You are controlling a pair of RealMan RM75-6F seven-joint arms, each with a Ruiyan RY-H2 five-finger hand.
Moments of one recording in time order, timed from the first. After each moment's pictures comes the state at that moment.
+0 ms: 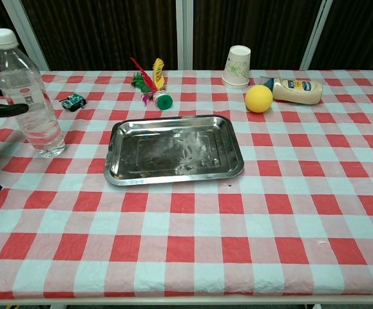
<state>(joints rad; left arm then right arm) -0.38 -1.71 -0.33 -1.21 1.15 1.09 -0.72 0.02 -1.21 0.06 -1.35 -1.44 1.44 0.08</state>
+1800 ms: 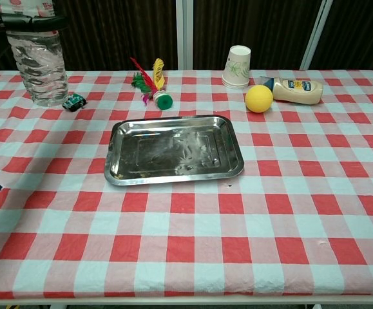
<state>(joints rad) -0.56 -1.63 -0.48 -1.35 1.15 1.07 -0.73 0.02 -1.19 0.06 -1.38 -1.41 1.41 0.09</state>
